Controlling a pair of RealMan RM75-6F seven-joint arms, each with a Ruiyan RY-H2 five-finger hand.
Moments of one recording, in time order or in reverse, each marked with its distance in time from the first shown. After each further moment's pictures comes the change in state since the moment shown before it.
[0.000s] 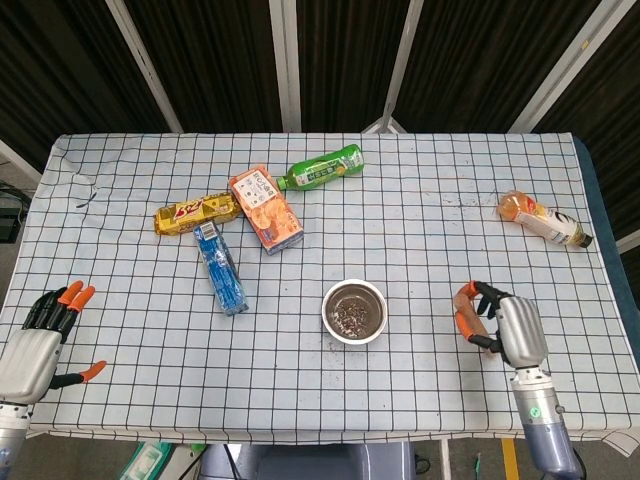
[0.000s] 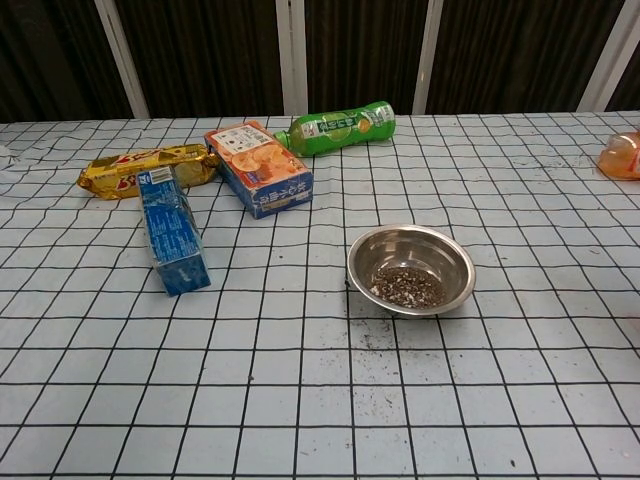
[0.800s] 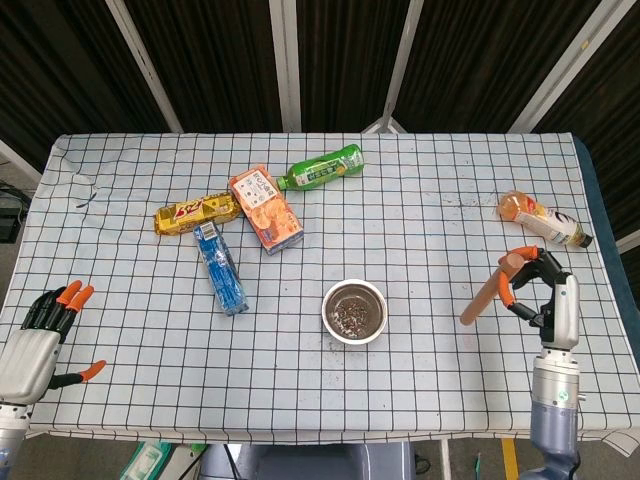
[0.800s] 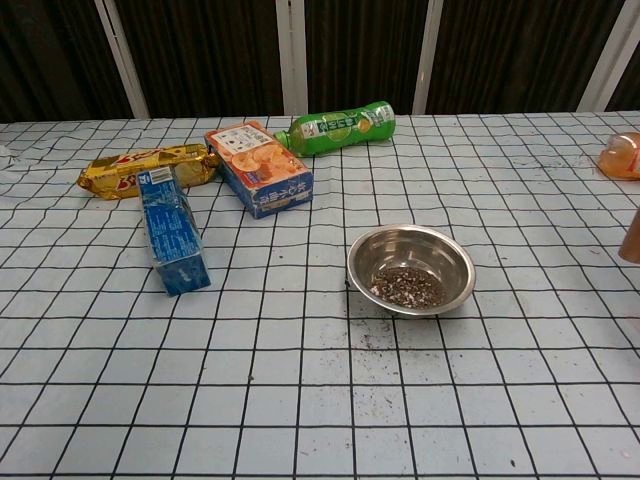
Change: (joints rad) left arm 0.003 -0.002 -0.003 0.004 0.005 0.010 -0.019; right arm -0.010 -0.095 0.172 -0.019 0.105 0.142 0.303
